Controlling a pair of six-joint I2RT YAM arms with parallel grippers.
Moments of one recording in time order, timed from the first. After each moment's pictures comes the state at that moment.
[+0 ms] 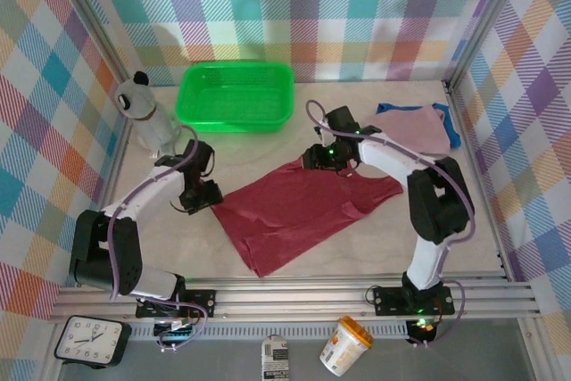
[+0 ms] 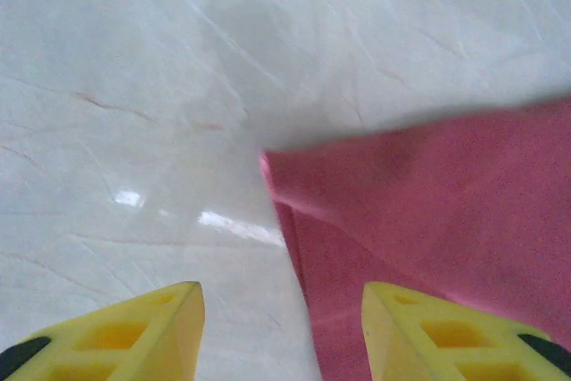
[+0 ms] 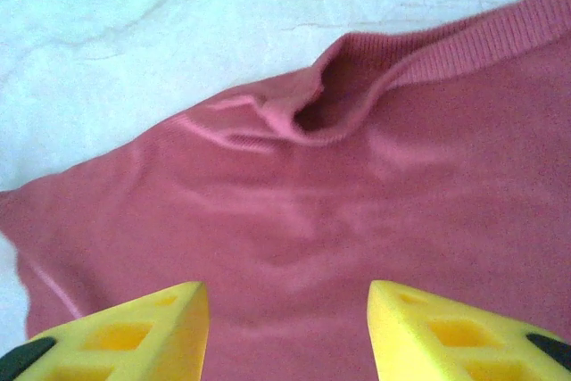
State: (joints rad) left arm -0.22 1.43 0.92 -0.87 0.02 -0.60; right arm 0.48 1.85 1.33 -0.55 -0.34 0.35
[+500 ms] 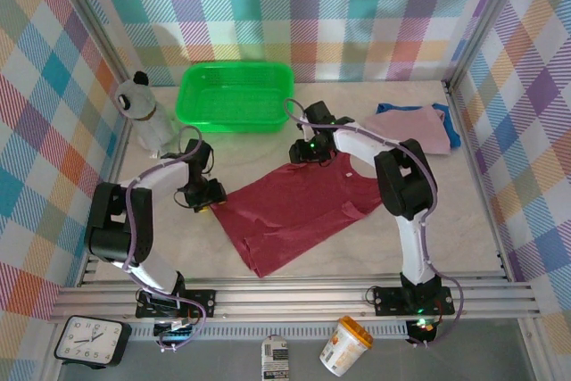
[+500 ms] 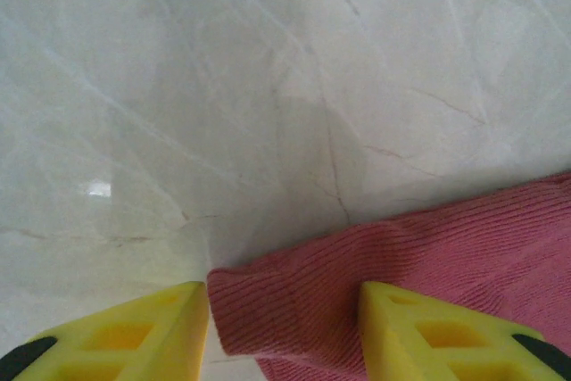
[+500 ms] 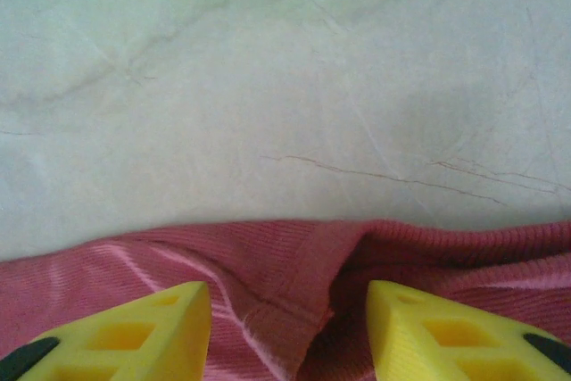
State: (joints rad) left arm -0.16 1.62 0.93 -0.74 0.13 -0.51; right arm 0.51 2.14 1.60 -0.58 -0.27 0.30
